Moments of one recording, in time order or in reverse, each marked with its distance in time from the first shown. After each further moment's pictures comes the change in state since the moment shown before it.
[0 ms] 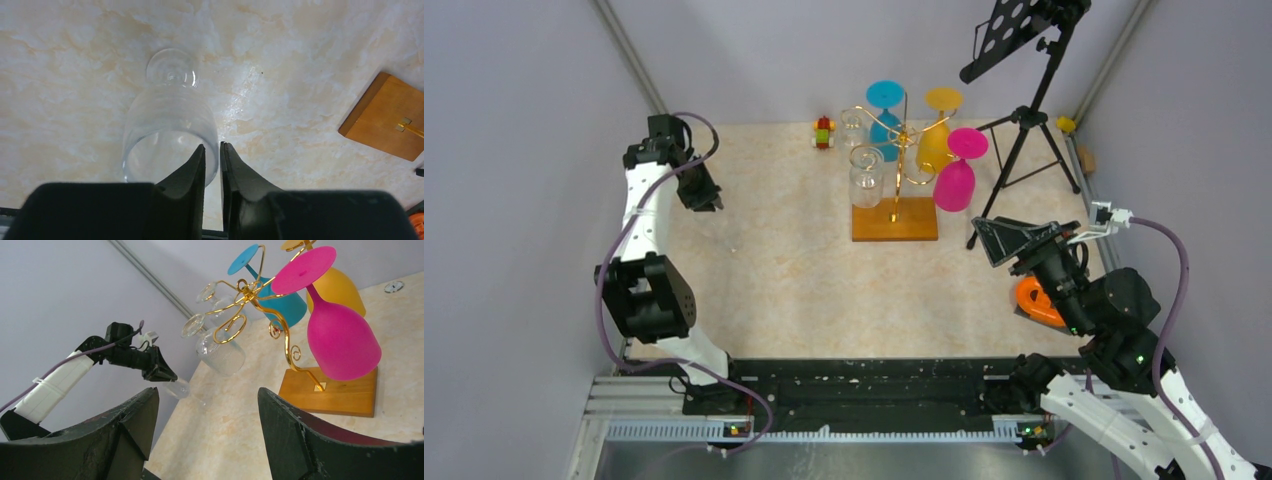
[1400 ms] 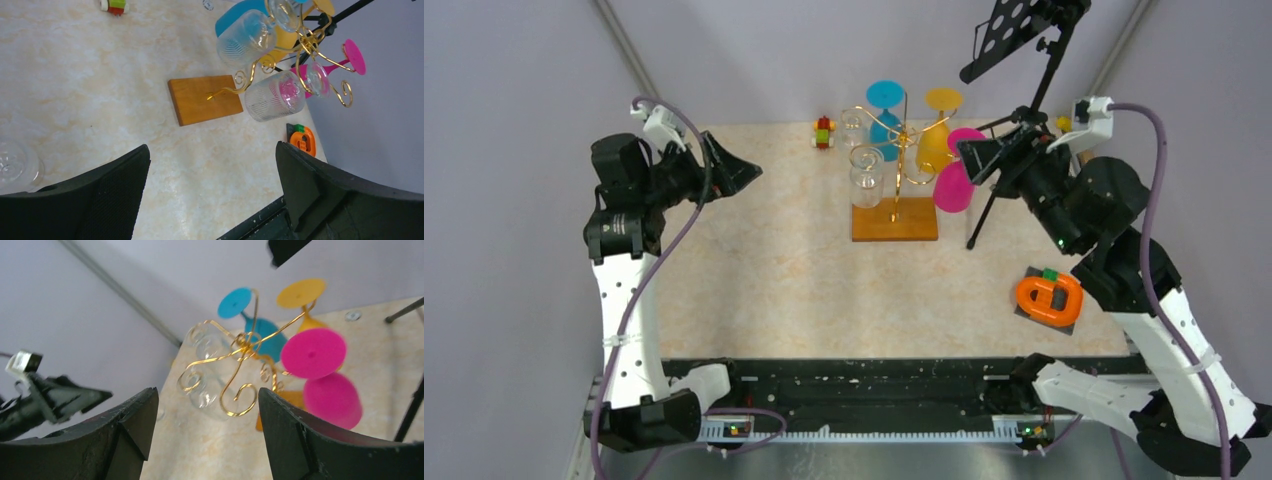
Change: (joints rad) left arm -0.005 -0.565 -0.180 0.325 0.604 -0.033; right arm -0.022 0.521 0.598 -0.242 0.052 -0.082
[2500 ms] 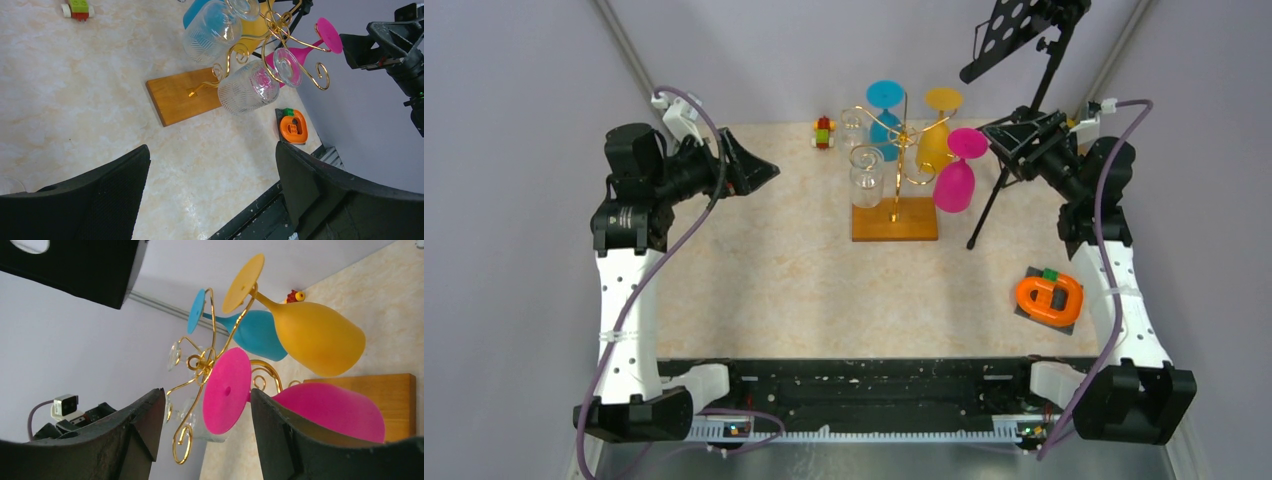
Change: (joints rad) left arm -0.124 0.031 0.066 0.000 0.016 0.022; right arm -0.771 0.188 -0.367 0.556 -0.901 0.486
